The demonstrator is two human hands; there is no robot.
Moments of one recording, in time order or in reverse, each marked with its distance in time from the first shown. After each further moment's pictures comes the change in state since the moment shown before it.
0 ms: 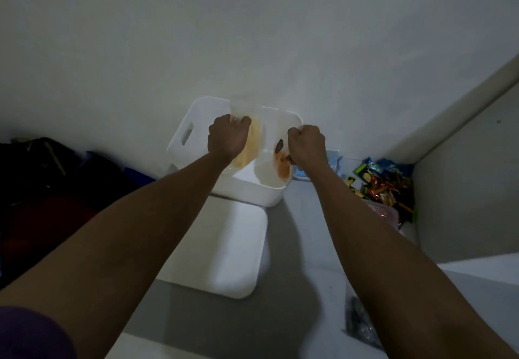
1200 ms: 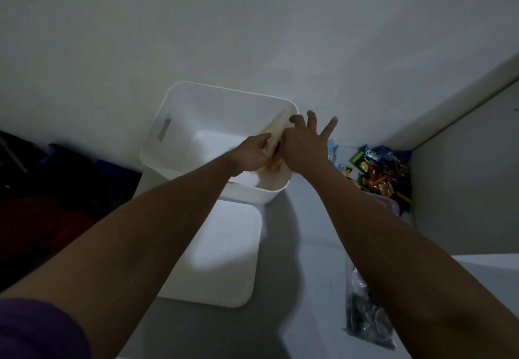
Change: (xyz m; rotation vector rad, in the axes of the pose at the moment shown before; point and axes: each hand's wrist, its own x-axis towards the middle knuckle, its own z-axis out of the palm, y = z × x) left_hand 0.023 -0.036 0.076 0.001 -0.872 -0.016; right_hand 0.045 0.042 0.024 -1.132 -0.078 -0.364
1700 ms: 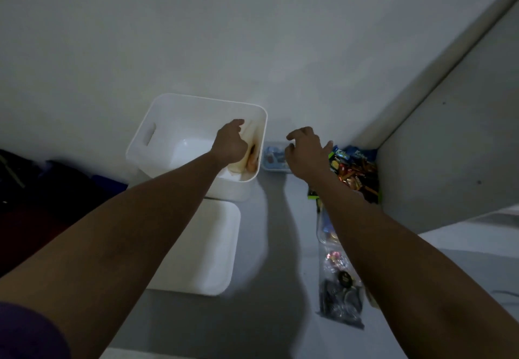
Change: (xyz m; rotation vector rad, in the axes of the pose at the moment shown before) left_hand -0.040 0.043 0.027 0.275 0.496 0.153; right_hand -0.063 0.076 0.001 0.540 0.156 0.135
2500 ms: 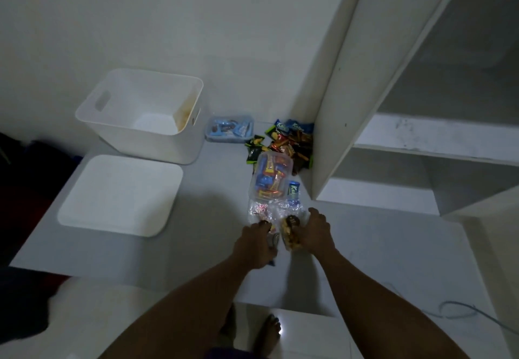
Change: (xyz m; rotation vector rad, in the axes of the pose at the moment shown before) left_hand -0.294 0.053 0.291 0.299 -0.382 0.027; right_hand -0.250 0.269 -0.005 0.210 -0.284 0.429
